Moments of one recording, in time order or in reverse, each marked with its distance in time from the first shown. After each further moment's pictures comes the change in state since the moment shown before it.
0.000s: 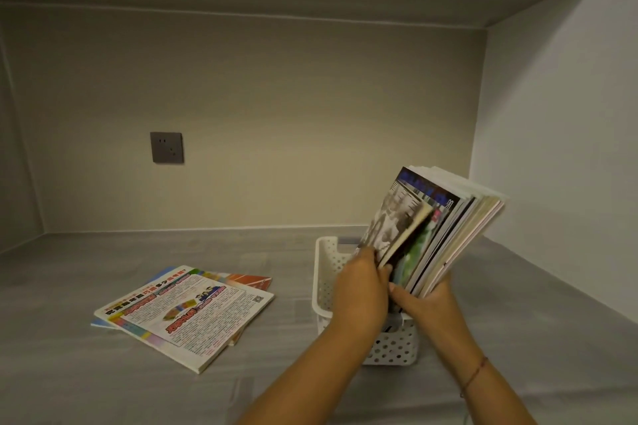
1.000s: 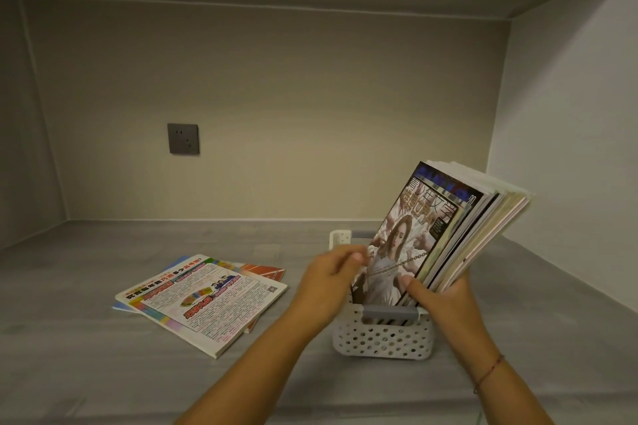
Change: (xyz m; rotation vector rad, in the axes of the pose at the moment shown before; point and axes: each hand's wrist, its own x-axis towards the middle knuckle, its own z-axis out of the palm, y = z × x) left_hand -0.007 -0.042 -0.062 -0.307 -0.219 -0.045; right_hand -0.004 0.001 0.001 -0.039 0.020 0.002
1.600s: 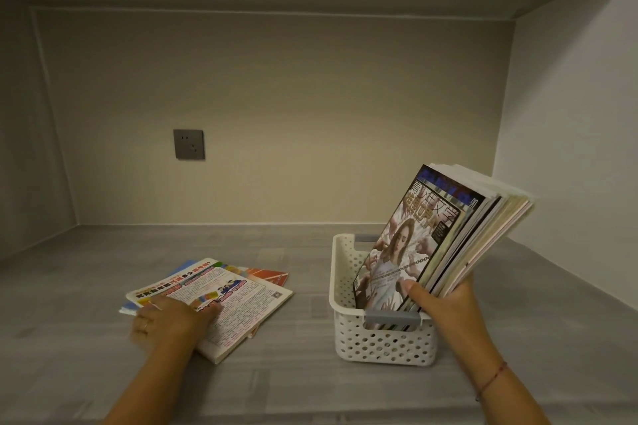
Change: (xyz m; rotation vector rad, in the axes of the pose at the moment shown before) left_hand -0.018 -0.138 -0.145 0.647 0.641 -0.933; right_hand -0.001 -0.004 0.001 0.006 0.006 0.053
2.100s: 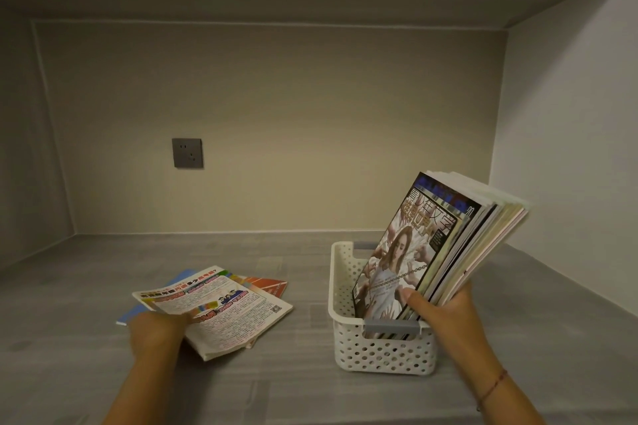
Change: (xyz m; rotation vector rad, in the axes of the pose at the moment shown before) left_hand 0.009 -0.006 -0.012 -0.523 -0.053 -0.102; right_hand -0.001 -0.002 0.001 -0.019 0.026 0.045
